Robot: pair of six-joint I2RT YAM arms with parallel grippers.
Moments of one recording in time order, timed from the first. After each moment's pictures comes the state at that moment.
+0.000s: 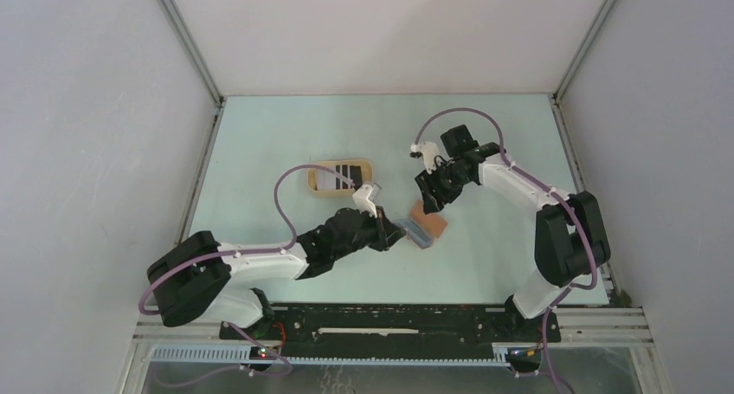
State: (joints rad) left arm -1.00 1.36 0.52 0.51 -0.05 -0.73; right arm 0.41 1.65 1.20 -0.71 -0.42 -0.30
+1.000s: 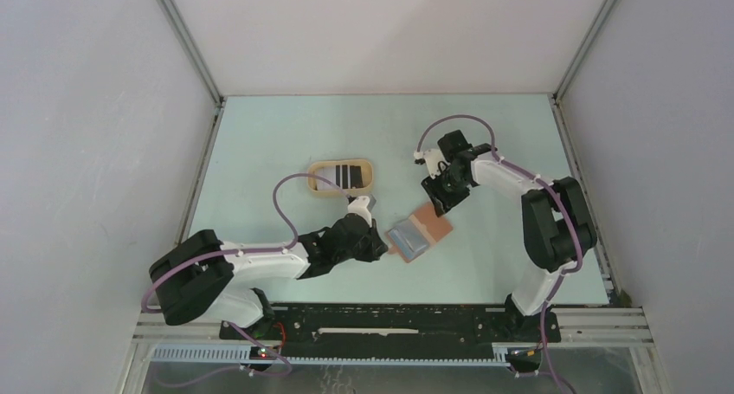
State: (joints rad) left arm -1.00 1.37 0.52 0.20 -0.13 -0.79; right arm 0.38 1.77 1.20 -0.72 -0.21 -0.28
